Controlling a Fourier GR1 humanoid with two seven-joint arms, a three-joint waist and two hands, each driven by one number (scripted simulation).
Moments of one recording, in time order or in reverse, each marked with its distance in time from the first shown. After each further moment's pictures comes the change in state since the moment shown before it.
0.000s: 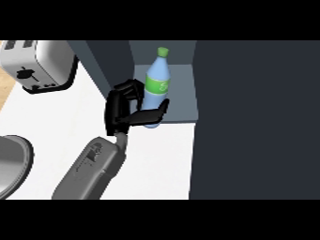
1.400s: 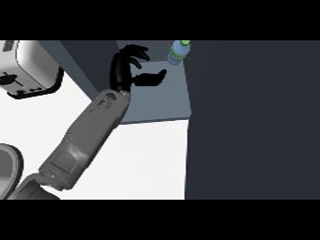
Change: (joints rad) left arm -0.514 0.040 0.088 0.726 -0.171 0.104 -0.096; right arm -0.026 -0.010 0.004 0.041 -0.012 0.025 -0.019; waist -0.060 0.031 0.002
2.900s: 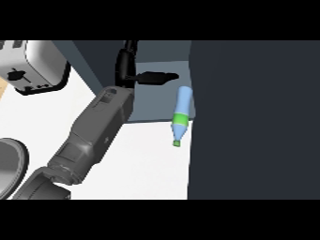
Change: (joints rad) left arm -0.081 -0.053 0.243 0.137 0.143 -0.339 -0.407; right arm 0.039 -0.009 -0.007 -0.038 0.019 -0.016 -0.019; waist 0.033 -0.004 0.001
